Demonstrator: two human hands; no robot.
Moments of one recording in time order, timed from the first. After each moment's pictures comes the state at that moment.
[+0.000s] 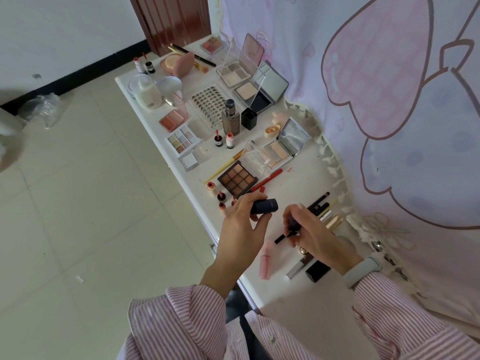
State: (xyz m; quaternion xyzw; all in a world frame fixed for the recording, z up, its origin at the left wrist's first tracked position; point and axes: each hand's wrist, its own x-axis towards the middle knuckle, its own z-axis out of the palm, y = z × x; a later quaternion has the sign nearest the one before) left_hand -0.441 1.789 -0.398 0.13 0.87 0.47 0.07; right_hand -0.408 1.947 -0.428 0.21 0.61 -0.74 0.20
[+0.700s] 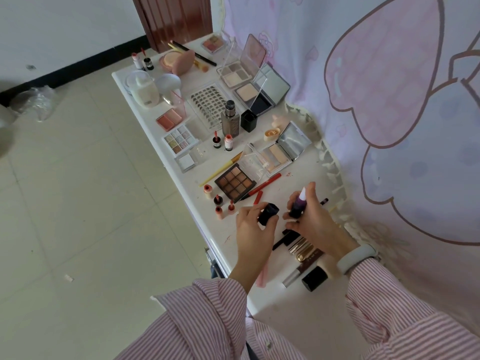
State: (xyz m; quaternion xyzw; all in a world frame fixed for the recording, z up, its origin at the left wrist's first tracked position) left_hand -0.441 1.829 -0.447 -0.04 0.84 0.52 0.15; right_hand -0.446 1.959 -0.431 0.31 0.54 -0.77 0.14
